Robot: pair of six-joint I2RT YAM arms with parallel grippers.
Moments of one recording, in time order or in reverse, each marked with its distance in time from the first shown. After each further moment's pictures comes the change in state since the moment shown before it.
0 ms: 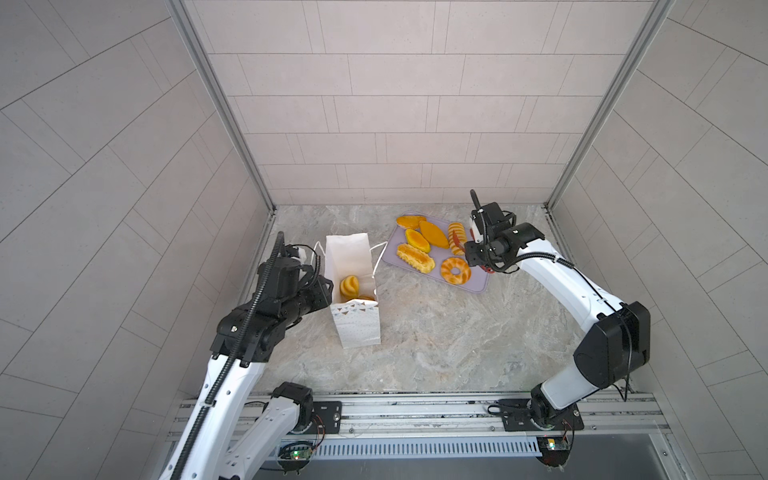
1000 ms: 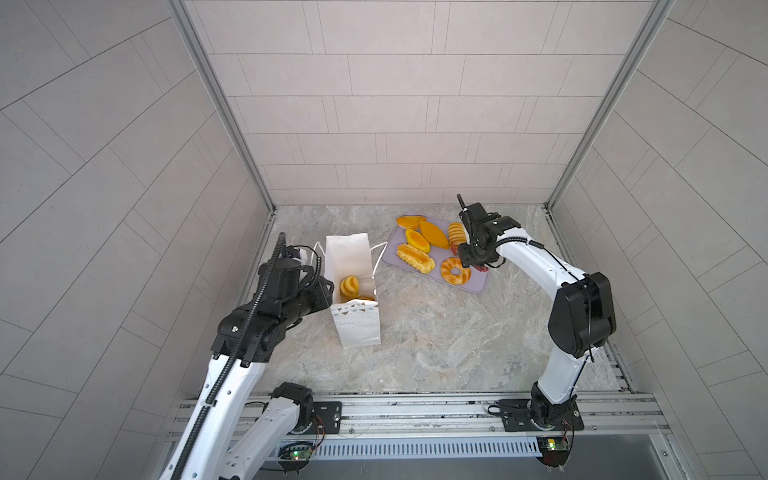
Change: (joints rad) left arm 0.000 -0.001 -0.006 0.000 0.009 0.008; right arm -0.022 0.219 0.106 -0.058 0.031 -0.012
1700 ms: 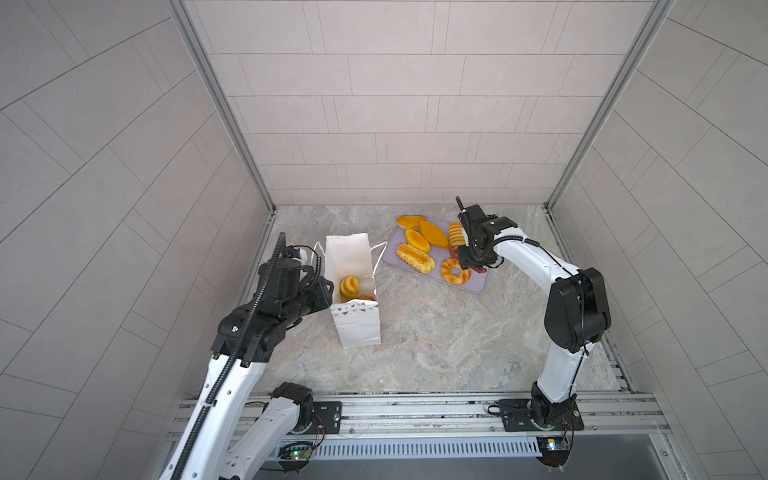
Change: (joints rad) left arm 0.000 0.000 0.000 -0.002 -0.002 0.001; right arm -0.010 0.035 0.000 0.006 -0.036 -0.012
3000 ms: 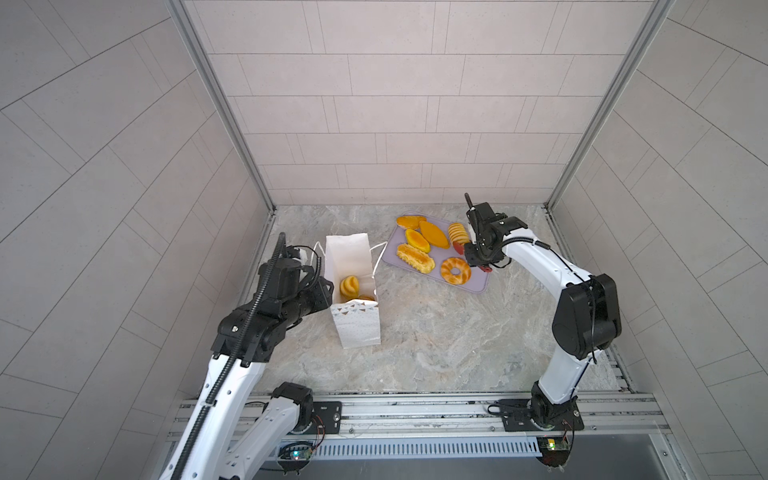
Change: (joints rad) left arm 0.000 0.000 0.000 -0.003 -0.002 0.000; right arm -0.033 -0.075 -0.033 0.014 -0.004 -0.003
